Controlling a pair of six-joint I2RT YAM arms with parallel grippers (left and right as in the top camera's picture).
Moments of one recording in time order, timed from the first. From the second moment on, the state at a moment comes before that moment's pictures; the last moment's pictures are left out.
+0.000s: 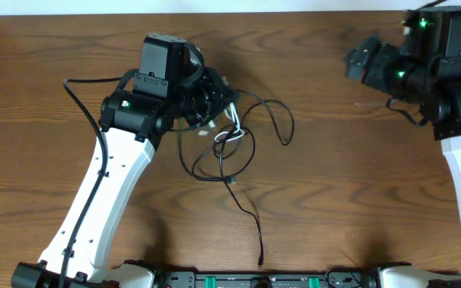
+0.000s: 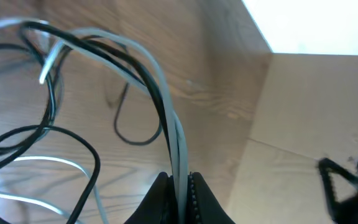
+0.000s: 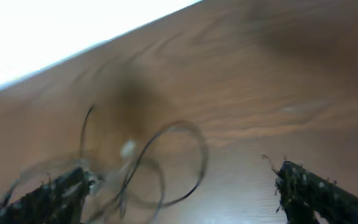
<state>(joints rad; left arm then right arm) -0.30 1.47 1.43 -0.77 0.54 -0.99 0.13 1.45 1.71 -1.04 -0.18 0.45</state>
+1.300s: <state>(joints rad) -0.30 1.47 1.43 -0.63 0.68 -1.46 0.43 1.47 1.38 -0.63 -0.68 0.08</state>
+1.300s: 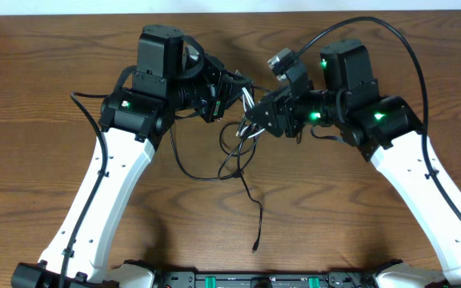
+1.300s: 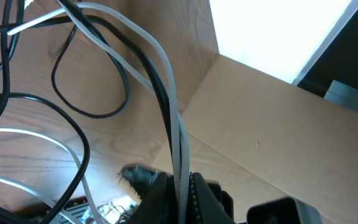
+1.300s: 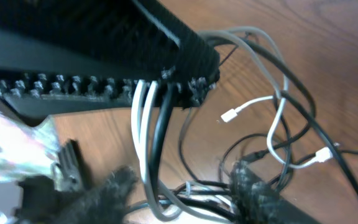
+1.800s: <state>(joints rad) -0.30 1.47 1.43 -0.72 0.61 -1.29 0.43 1.47 1.37 -0.56 -0.70 0.16</state>
